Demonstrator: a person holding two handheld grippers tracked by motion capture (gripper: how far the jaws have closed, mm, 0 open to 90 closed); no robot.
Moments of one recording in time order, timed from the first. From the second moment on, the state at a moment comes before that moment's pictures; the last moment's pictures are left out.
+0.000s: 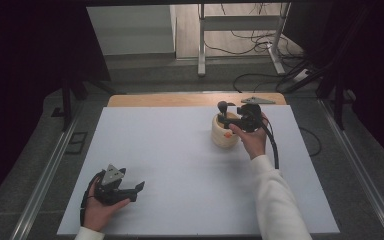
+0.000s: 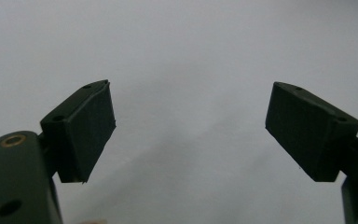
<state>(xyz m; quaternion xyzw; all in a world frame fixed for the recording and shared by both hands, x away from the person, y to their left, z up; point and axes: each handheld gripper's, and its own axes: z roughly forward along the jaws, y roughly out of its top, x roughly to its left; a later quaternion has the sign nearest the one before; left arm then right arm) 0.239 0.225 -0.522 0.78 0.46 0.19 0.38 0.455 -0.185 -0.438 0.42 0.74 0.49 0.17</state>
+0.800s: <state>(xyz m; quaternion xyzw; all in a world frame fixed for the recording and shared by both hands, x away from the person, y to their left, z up) 0.238 0.222 -0.523 0.79 0.45 0.20 0.37 0.418 -0.208 -0.453 0.40 0.76 0.49 0.16</state>
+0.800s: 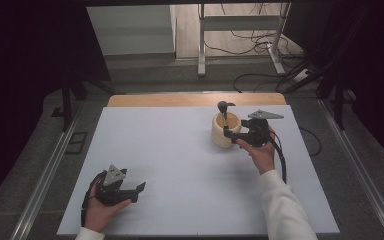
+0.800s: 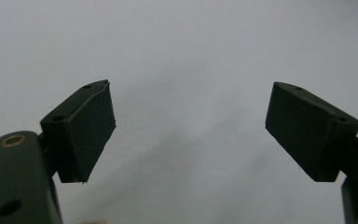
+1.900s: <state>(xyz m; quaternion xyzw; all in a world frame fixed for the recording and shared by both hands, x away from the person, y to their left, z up) 0.236 0.221 -0.521 0.78 0.45 0.20 0.37 0.352 -0.225 -0.468 0.35 0.81 0.44 0.16</state>
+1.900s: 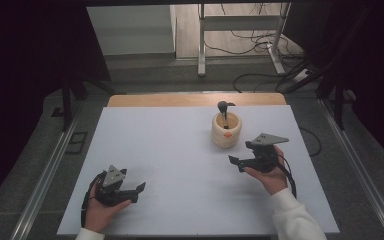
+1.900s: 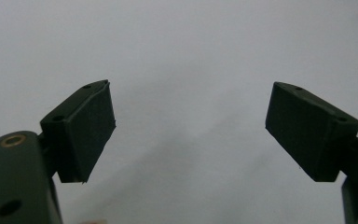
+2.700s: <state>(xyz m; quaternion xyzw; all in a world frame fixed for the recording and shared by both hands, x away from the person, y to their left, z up) 0.235 0.223 -0.521 0.78 0.46 0.20 0.37 0.314 -0.263 -0.491 0.34 0.83 0.41 0.15</state>
